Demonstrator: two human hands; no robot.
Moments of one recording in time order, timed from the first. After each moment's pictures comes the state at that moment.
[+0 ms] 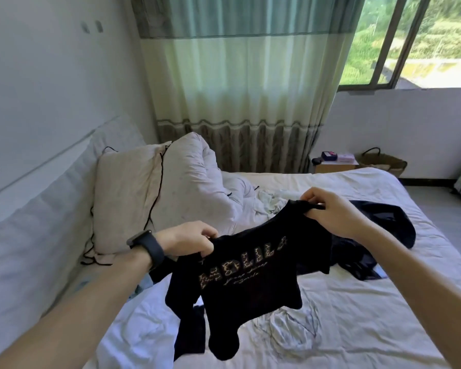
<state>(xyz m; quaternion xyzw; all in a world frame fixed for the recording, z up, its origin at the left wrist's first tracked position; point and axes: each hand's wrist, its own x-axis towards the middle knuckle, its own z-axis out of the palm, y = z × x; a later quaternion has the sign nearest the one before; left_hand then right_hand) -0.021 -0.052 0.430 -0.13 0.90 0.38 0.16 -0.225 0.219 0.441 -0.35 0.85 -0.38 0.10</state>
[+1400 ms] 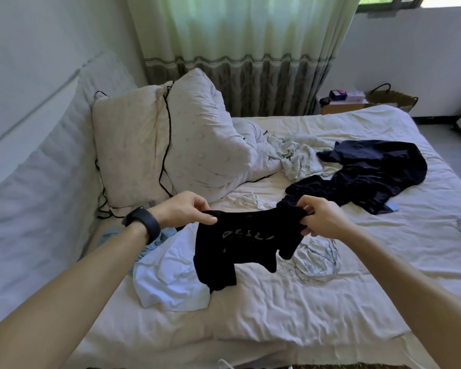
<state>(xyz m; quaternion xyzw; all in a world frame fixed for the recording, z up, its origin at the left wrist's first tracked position) 0.066 -0.158 0.350 -0.18 0.87 0.44 0.15 -0.103 0.143 0.312 -0.24 0.90 -0.27 0.23</state>
